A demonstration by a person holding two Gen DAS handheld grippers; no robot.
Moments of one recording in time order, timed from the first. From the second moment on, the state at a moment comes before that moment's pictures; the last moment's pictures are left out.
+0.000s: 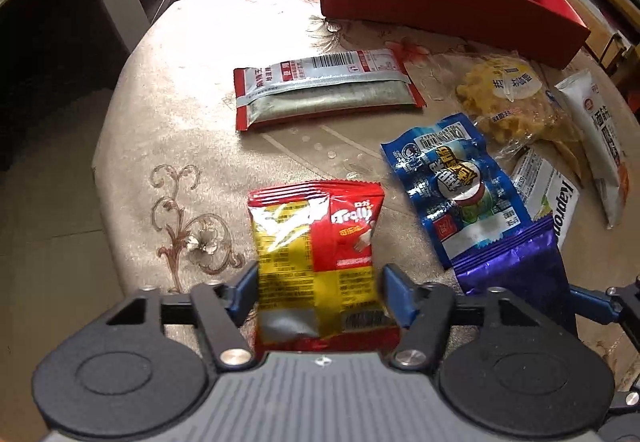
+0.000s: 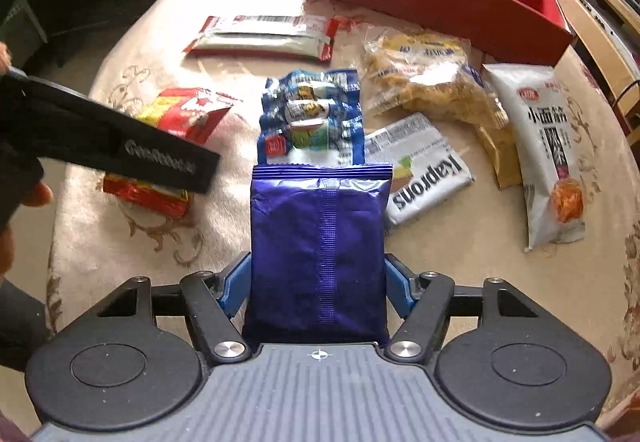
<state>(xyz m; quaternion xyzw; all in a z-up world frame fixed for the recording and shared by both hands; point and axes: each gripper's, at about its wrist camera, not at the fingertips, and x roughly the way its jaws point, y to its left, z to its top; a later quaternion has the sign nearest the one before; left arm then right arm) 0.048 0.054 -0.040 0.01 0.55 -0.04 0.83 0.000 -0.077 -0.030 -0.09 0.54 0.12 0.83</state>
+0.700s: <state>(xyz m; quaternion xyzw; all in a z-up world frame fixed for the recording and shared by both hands) 0.034 0.027 -0.004 0.00 0.52 -0.07 0.85 -0.011 -0.121 0.017 -0.04 0.48 0.06 0.87</state>
